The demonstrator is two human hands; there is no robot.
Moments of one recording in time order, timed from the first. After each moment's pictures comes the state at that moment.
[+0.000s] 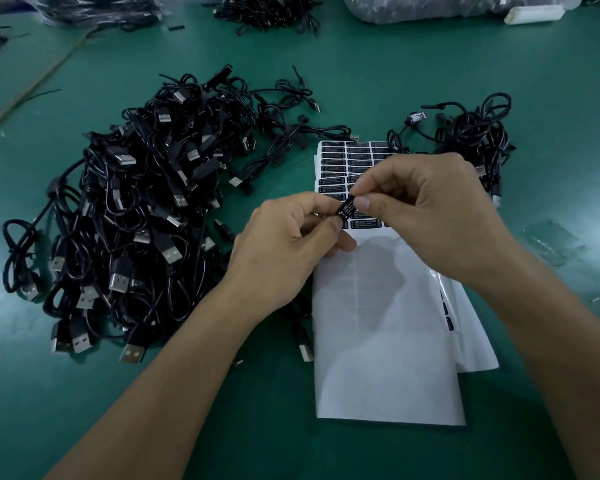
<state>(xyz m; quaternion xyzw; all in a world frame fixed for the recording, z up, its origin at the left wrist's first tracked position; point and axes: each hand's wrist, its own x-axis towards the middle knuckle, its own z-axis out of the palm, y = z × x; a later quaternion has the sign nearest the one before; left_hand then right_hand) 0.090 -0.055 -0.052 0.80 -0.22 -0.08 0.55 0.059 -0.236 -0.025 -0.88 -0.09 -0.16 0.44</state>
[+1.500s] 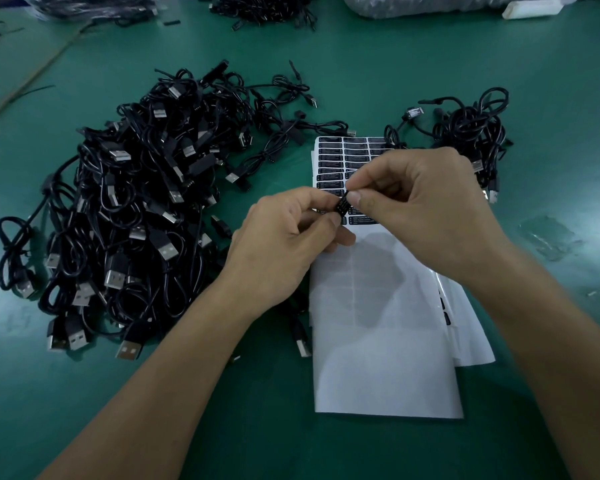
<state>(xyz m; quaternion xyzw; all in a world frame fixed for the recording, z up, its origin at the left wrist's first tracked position) 0.088 -0.055 -0.052 0.80 -0.22 -0.08 0.55 0.058 -0.230 -0.027 -0.88 -0.07 -0.18 0.44</state>
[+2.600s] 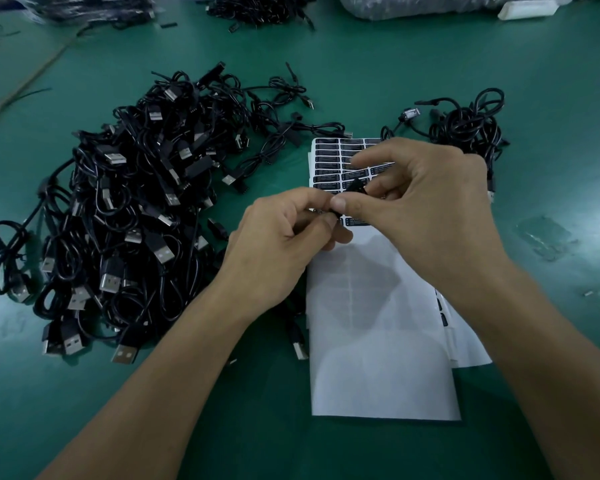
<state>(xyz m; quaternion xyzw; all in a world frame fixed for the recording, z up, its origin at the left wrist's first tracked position) 0.087 -0.053 -0.051 0.81 -0.23 -0.06 0.54 0.048 -0.222 -0.023 -0.88 0.04 -0.22 0.41</state>
